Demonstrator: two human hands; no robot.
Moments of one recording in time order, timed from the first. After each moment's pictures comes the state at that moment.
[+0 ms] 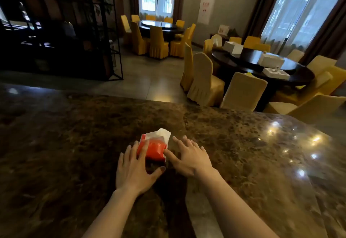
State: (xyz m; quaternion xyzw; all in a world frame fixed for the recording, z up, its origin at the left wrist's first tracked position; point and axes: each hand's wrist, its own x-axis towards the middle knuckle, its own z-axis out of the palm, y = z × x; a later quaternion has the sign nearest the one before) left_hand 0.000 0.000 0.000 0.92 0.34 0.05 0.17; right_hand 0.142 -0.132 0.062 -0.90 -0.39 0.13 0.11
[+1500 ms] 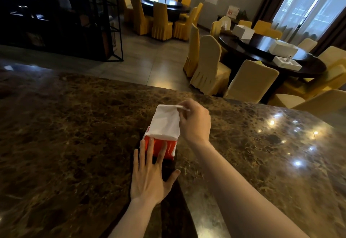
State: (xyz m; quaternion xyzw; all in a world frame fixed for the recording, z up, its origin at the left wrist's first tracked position) left_hand 0.029 -0.006 -0.069 0.95 0.31 0.09 0.05; right_hand 0.175 -0.042 0.077 -0.83 -0.33 -0.13 0.42
